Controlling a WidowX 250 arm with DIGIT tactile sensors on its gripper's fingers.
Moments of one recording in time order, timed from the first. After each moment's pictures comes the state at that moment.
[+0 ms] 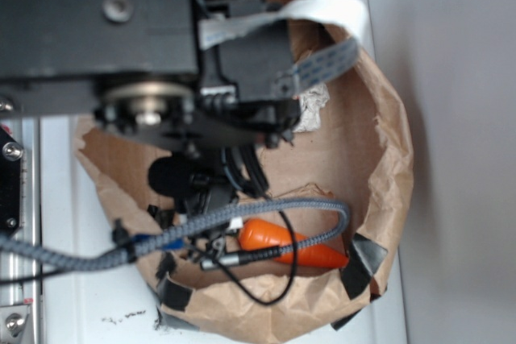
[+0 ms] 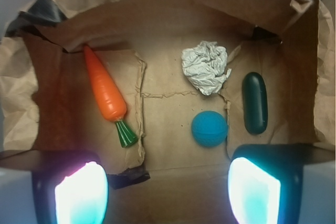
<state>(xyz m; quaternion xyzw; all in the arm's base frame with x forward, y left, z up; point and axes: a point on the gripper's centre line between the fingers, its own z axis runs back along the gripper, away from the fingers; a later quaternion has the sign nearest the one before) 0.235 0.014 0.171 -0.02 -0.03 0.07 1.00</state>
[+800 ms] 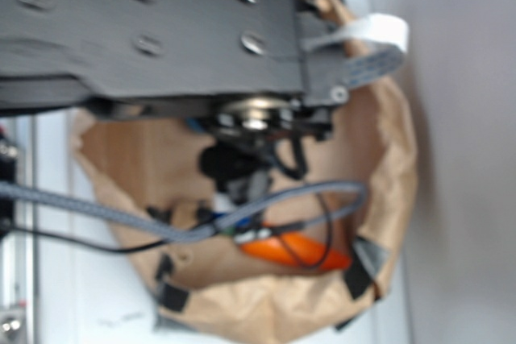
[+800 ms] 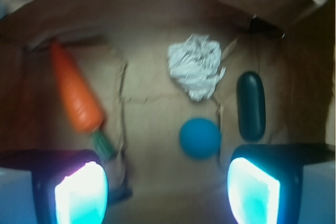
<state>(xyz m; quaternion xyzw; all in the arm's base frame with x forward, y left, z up) 0.254 0.023 0.127 0.01 0.00 0.08 1.00</state>
